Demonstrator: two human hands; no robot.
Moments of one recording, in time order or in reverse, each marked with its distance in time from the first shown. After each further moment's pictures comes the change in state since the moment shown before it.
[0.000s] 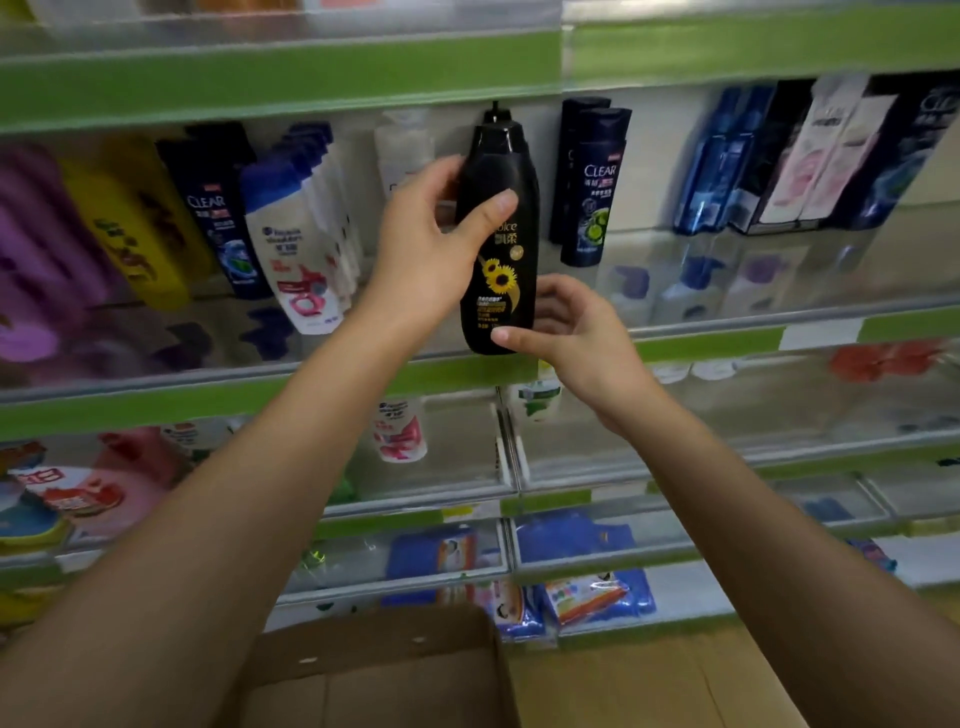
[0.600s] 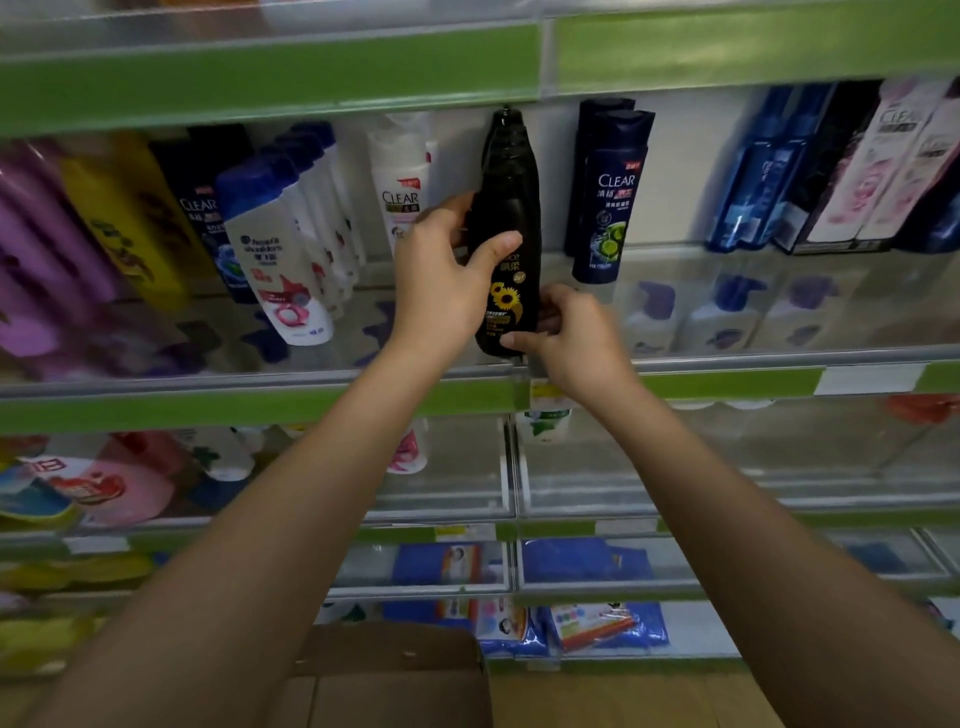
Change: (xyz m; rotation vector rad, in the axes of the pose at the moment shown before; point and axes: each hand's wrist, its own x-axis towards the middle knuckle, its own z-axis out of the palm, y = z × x) left_hand 0.033 -0.043 0.049 0.213 0.179 -0.017; right_hand 0.072 0.029 -0.022 -0.413 0.019 -0.025
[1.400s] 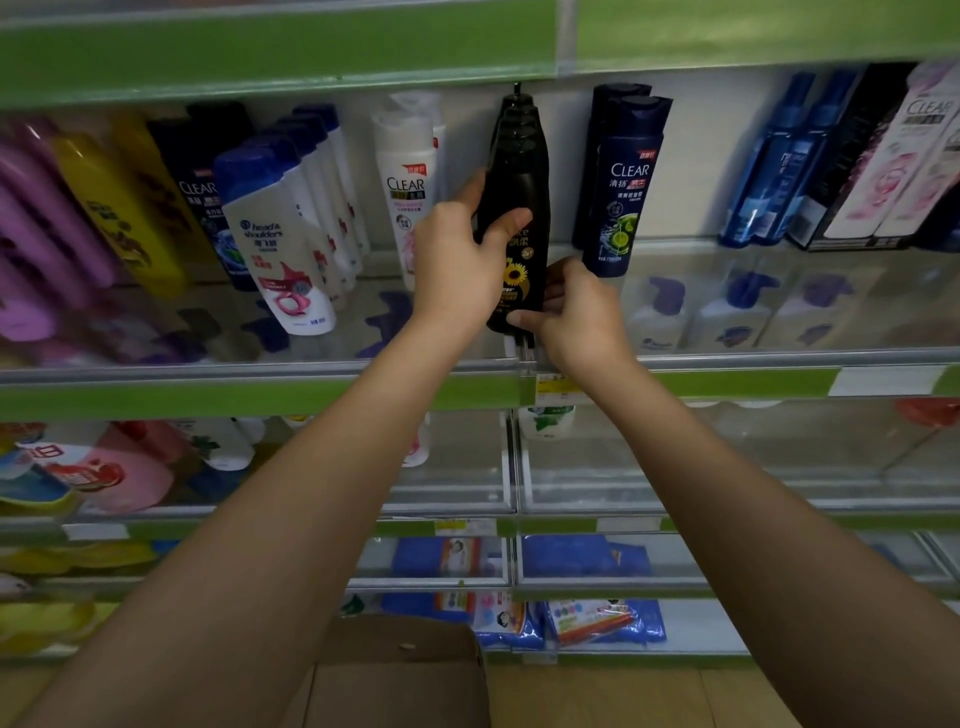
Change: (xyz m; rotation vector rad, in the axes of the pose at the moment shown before) left_hand 0.017 -0.013 0.017 0.011 0.015 -0.029; right_hand 0.015 -0.002 0.006 -0.045 0.078 0.030
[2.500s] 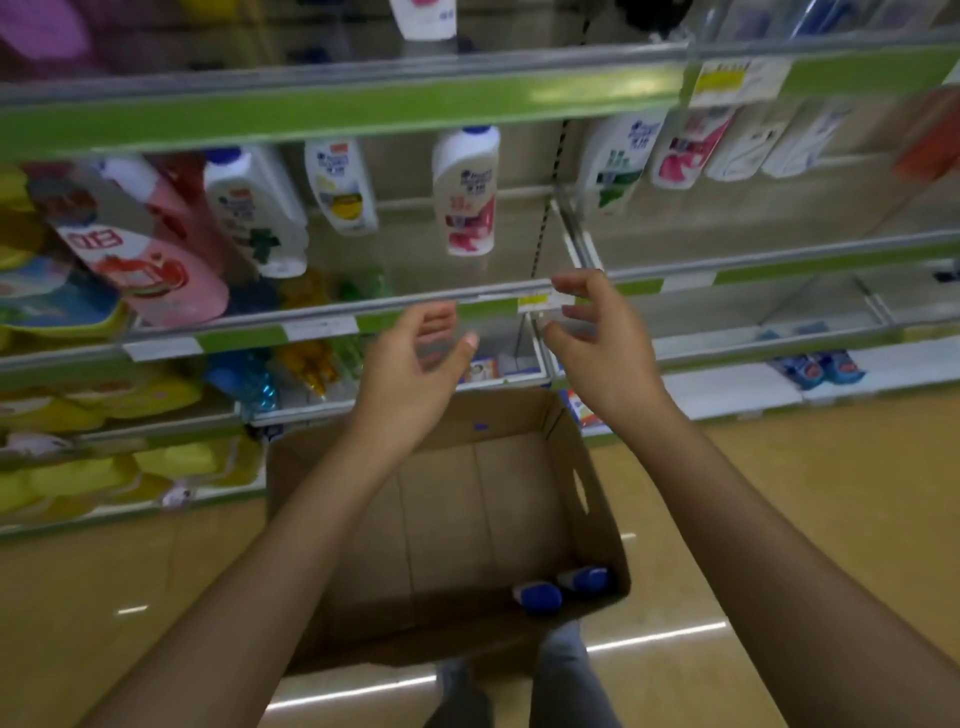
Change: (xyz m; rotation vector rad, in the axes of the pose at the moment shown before) left_hand -0.262 -0.148 -0.212 -0.117 -0.375 -0.395; right_hand -0.267 -0.017 0.157 0.017 0.004 0.206
